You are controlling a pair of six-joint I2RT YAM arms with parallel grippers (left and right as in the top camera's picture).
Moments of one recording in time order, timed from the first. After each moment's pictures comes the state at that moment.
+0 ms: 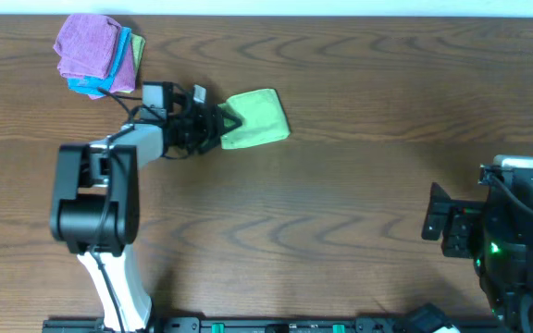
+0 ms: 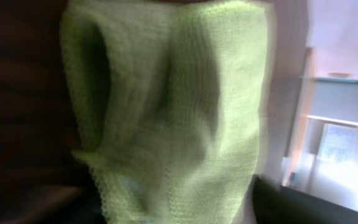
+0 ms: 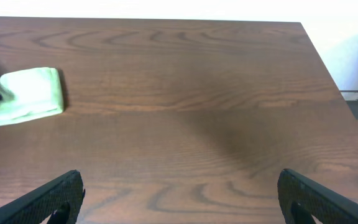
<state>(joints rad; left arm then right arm) -0.07 2.09 1.13 -0.06 0.87 -0.59 0.49 0.80 1.40 -1.33 0.52 0.32</state>
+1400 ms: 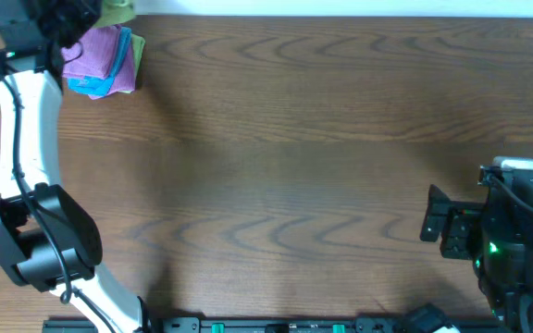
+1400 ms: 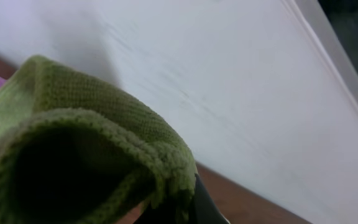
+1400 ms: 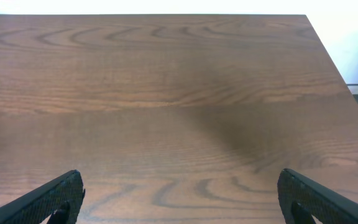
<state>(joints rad) 0.27 1.92 1.76 -0.27 0.50 -0.60 0.49 0.80 1.40 -1.34 0.50 0.35</state>
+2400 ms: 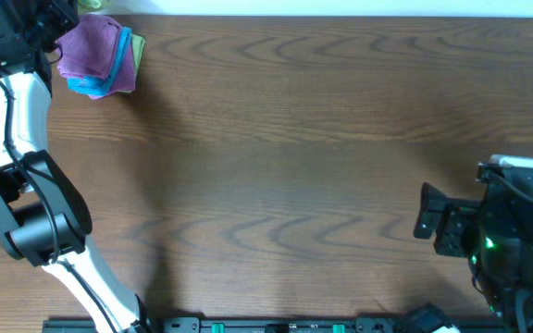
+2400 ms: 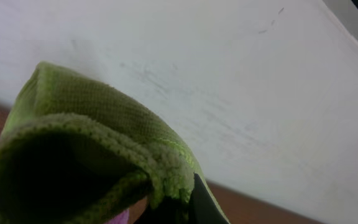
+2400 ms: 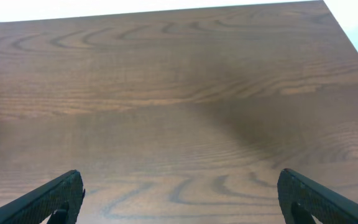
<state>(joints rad) 0.36 2.09 1.76 0.02 0.57 -0.48 0.49 0.82 1.40 -1.34 0.46 0.42</state>
